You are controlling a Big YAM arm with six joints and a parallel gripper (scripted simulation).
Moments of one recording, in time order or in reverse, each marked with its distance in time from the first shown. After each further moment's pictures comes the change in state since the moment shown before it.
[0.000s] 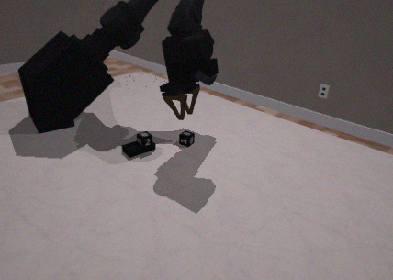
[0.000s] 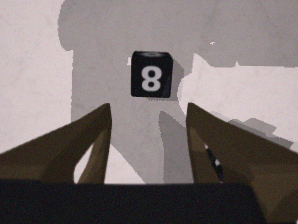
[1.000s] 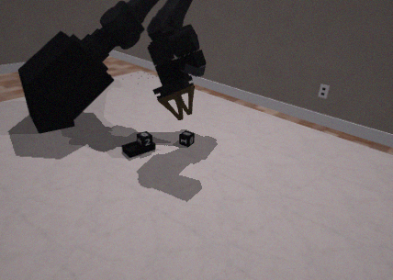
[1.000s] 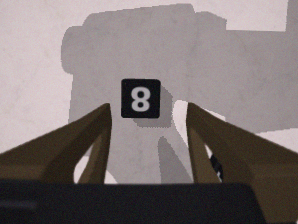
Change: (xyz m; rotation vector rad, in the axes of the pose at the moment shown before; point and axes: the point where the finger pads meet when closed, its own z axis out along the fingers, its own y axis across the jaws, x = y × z) arm -0.002 -0.007 -0.002 0.030 -0.259 0.009
